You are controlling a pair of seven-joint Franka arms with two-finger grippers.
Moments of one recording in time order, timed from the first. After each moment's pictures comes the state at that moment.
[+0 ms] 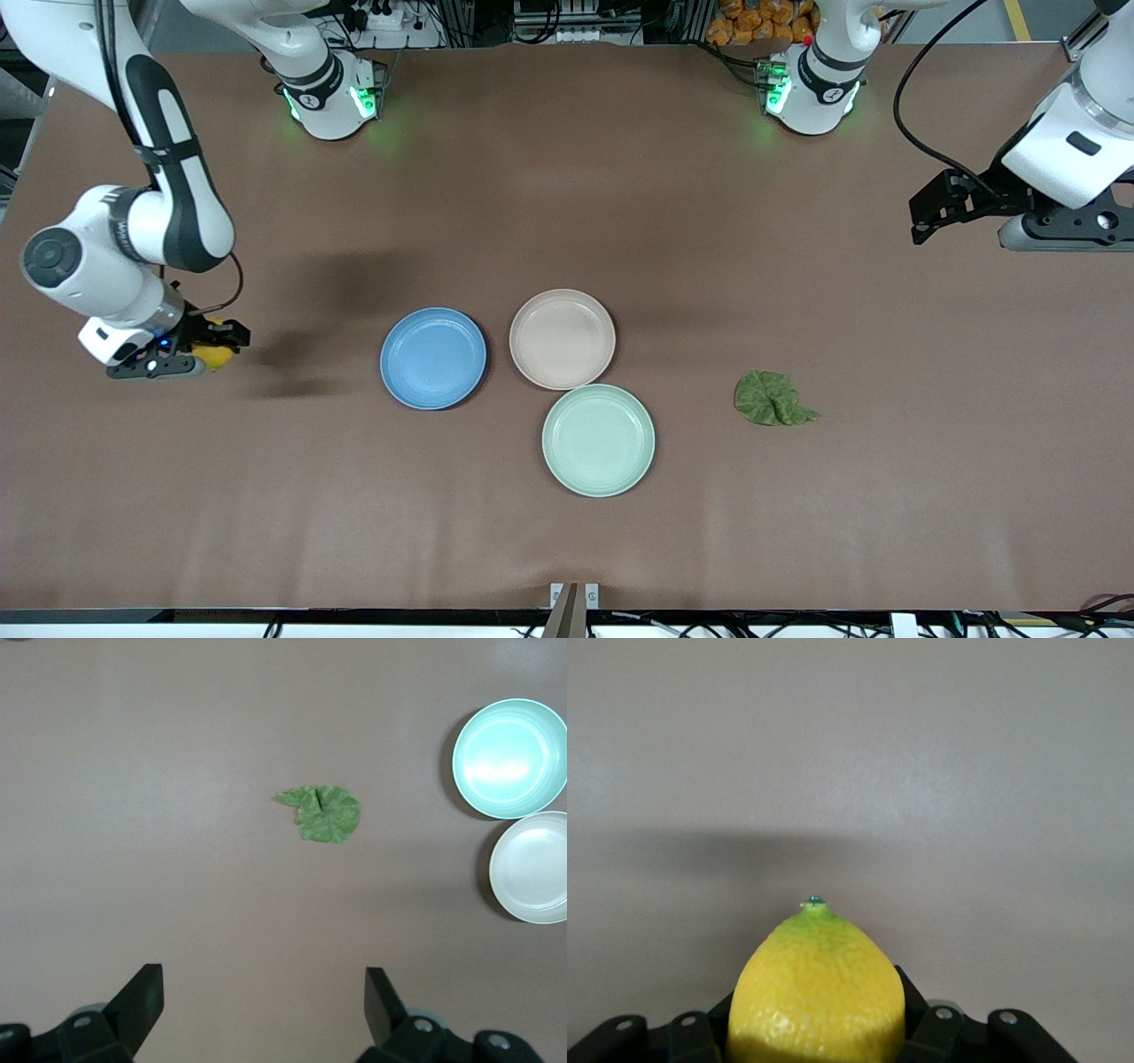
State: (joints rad) left arm -0.12 0.06 -0.10 -1.44 0.03 1.55 -0.14; right arm 0.12 0.30 -0.25 -2.16 0.06 2.51 -0.26
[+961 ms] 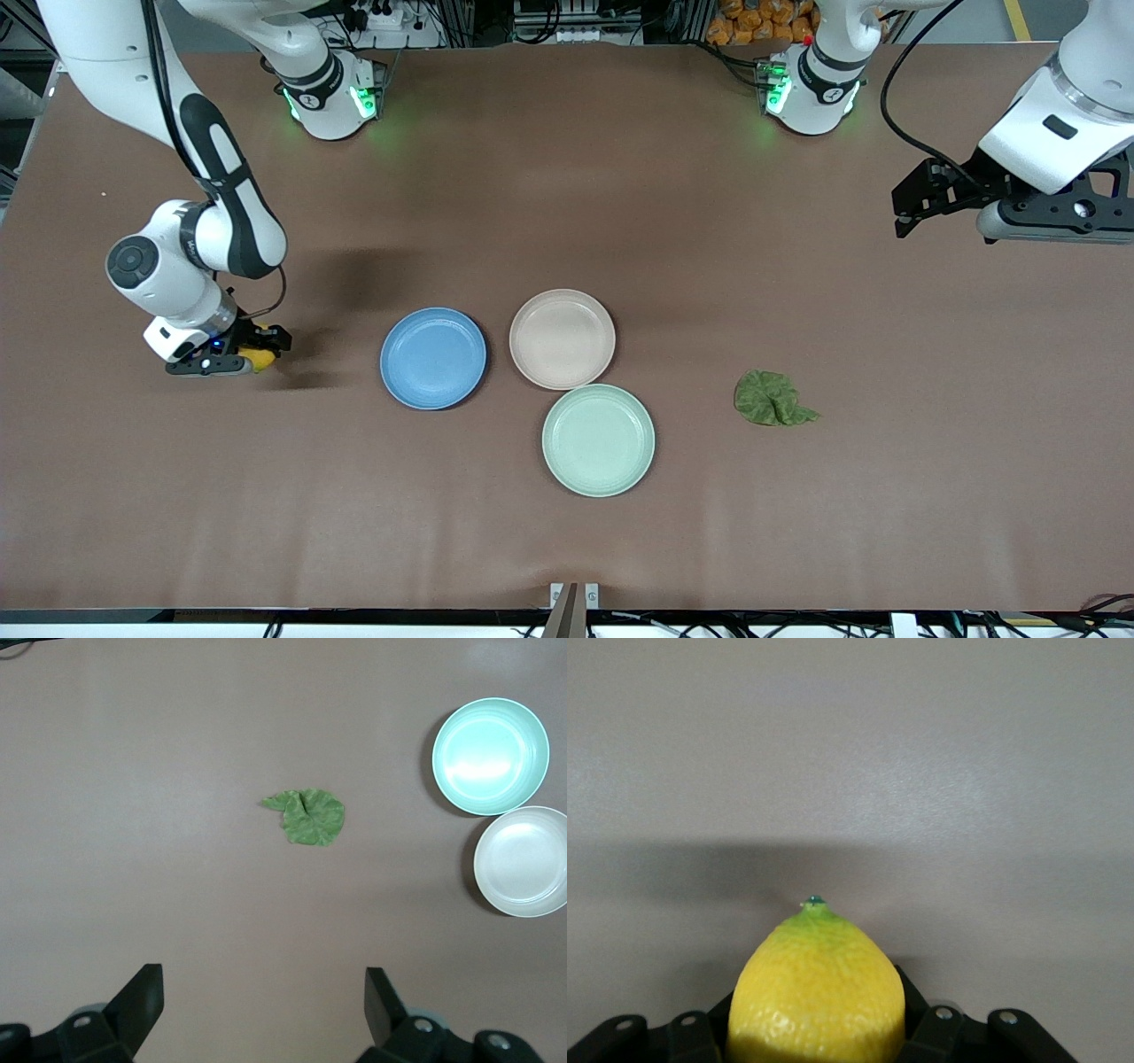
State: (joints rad) left arm -0.12 0.06 -0.13 -1.42 0.03 1.55 -0.14; right arm 0.18 0.42 -0.24 -2.22 0.18 2.70 -0.25
